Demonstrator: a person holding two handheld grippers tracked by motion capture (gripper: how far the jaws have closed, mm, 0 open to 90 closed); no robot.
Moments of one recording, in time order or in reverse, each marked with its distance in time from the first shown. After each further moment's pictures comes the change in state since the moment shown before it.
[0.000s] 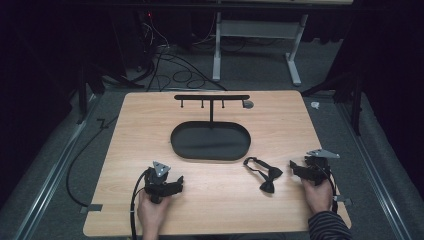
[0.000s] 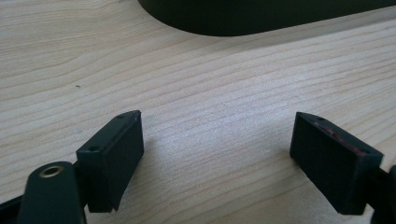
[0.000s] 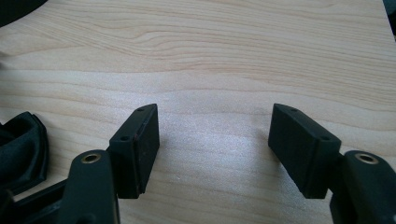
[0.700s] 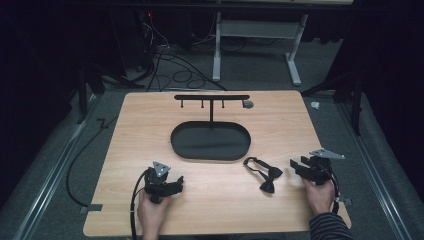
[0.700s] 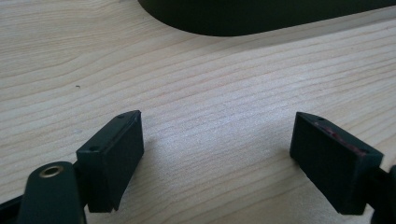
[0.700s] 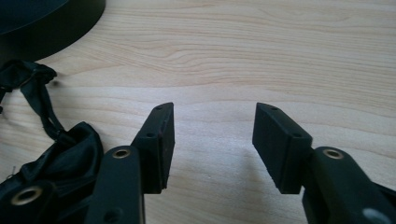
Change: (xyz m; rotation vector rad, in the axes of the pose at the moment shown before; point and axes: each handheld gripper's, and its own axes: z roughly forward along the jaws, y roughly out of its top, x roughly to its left) left arm 0.000 0.000 0.000 -0.001 0.001 -0.001; right arm 0.004 0.004 -0.015 -0.036 0.081 0.036
